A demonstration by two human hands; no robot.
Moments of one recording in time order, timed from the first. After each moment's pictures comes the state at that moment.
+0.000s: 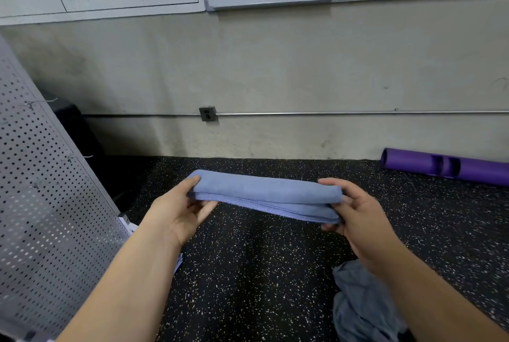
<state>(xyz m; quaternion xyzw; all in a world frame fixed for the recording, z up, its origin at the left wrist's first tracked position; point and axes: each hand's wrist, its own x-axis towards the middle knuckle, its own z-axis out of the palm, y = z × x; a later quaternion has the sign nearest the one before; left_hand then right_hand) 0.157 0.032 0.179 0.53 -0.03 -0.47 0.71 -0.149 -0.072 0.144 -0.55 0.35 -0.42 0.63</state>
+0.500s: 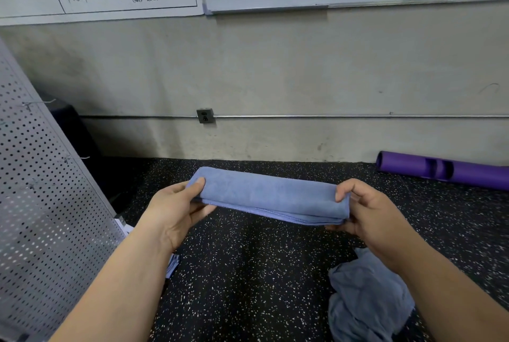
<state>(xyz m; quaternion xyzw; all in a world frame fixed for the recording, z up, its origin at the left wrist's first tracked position) 0.158 0.037 0.174 0.58 -0.16 -0.44 0.67 -0.180 -0.079 0.162 -0.59 0.33 -0.38 0.63</state>
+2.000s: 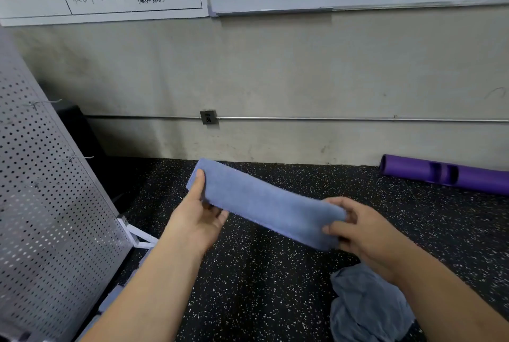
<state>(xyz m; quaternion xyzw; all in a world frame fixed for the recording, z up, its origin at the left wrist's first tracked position) 0.121 0.021 0.171 0.43 -0.01 -0.47 0.77 -0.173 -0.081 0.145 -0.59 0.37 -0.27 0.67</state>
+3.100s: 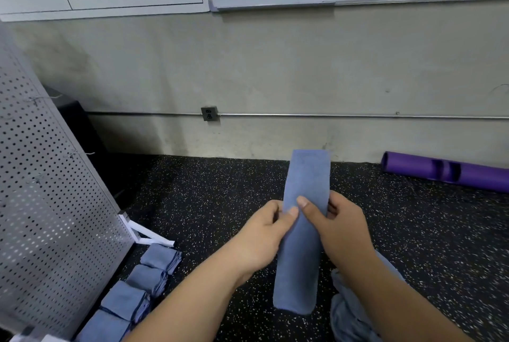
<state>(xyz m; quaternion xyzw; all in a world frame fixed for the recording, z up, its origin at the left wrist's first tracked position) 0.033 0.027 0.147 0.56 -0.43 -0.49 0.50 -0.119 -0.045 0.143 -0.61 0.43 -0.45 0.49</state>
